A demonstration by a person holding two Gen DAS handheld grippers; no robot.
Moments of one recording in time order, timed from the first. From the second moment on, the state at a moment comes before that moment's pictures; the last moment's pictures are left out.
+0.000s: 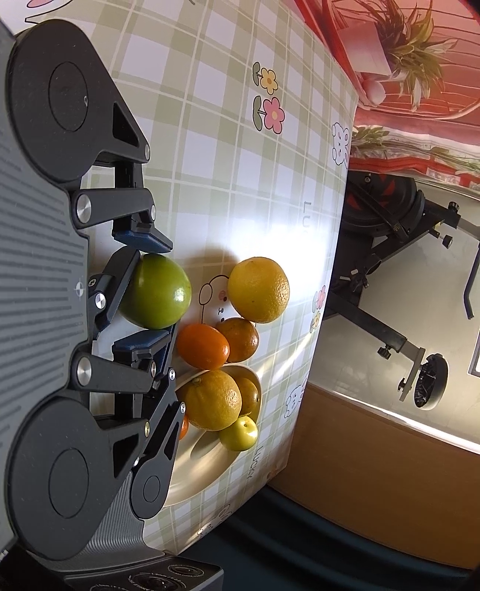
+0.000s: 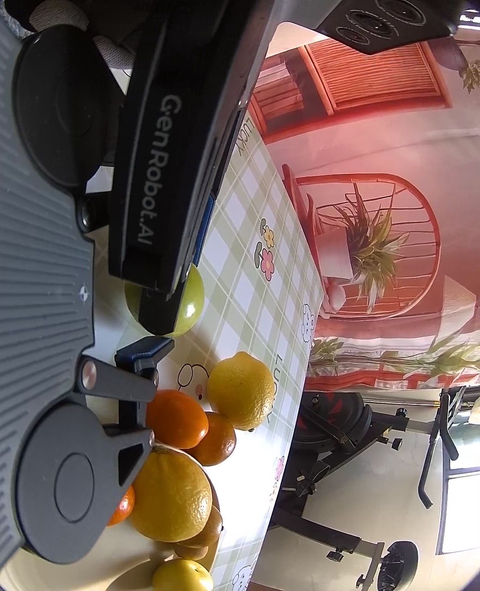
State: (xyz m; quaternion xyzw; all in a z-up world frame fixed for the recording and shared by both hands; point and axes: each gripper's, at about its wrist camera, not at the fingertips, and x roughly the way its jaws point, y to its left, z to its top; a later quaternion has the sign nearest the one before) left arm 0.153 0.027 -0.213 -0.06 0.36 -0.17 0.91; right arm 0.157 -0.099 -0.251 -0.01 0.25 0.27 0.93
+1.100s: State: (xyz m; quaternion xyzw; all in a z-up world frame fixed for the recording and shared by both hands) left arm 0.200 -0.138 -0.185 0.07 0.33 -0.29 0.90; right arm 0.159 -0.255 -0.237 0.10 0.19 0.13 0.97
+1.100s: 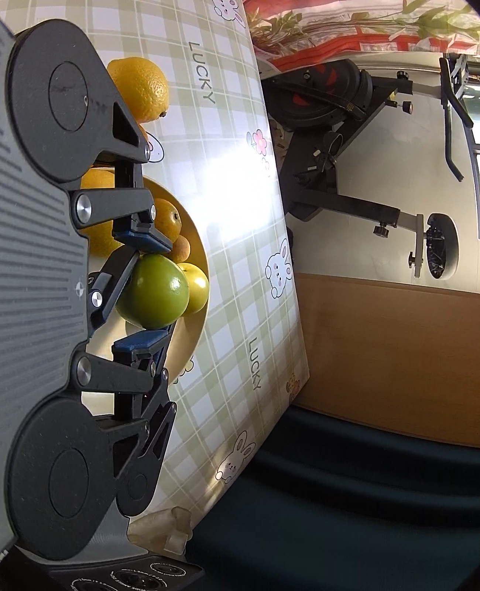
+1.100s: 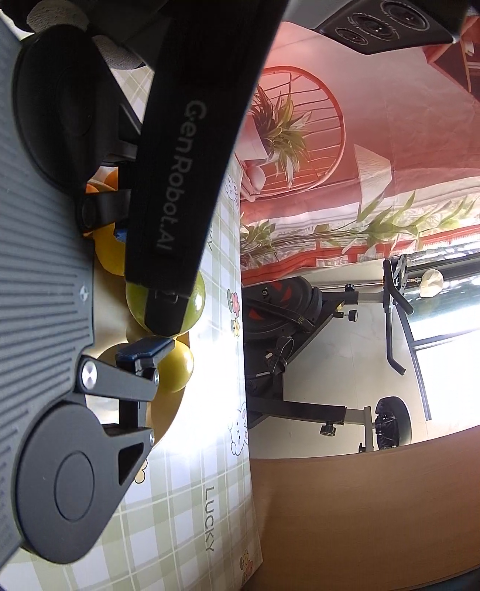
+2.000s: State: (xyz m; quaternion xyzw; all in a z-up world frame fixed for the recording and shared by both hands) left arm 0.213 -0.142 -0.194 0.07 0.35 -0.27 0.89; right arm 0.179 -0.261 -0.250 0.13 0.23 0.11 0.96
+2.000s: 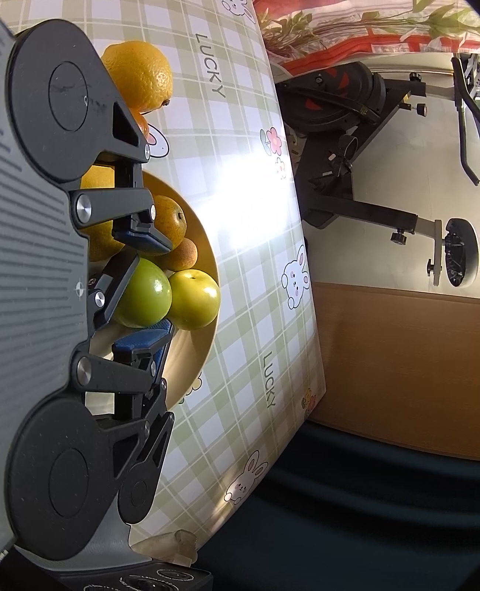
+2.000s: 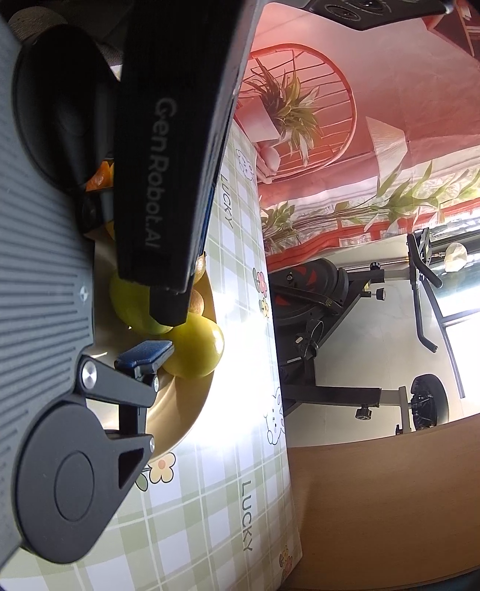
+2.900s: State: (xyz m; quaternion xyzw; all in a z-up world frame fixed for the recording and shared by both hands) left arm 0.211 0.025 -0.160 -0.05 0.31 -0.14 0.94; right arm 0.151 -0.265 -0.244 0.14 0.18 0.09 0.97
